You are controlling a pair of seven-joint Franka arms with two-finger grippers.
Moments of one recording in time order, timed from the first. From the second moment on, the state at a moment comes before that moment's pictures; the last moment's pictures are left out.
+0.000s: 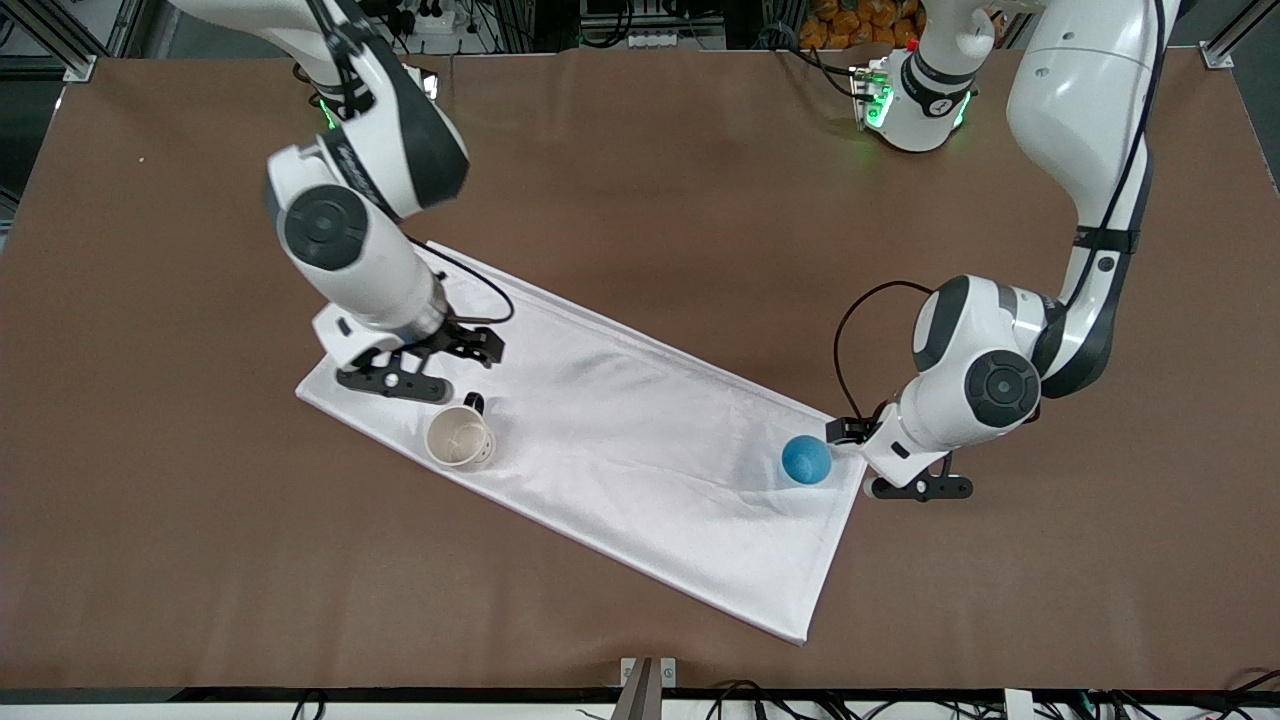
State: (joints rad) left arm -0.18 0.64 -0.15 -1.52 0.03 2.10 -0.31; right arm 0.33 0.37 0.15 -1.66 -0.05 1.98 0.68
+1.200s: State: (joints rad) left arm -0.22 0.73 -0.15 -1.52 0.03 2.29 -0.44; right arm 0.32 0.54 0.12 -1.84 -0.16 2.33 0.90
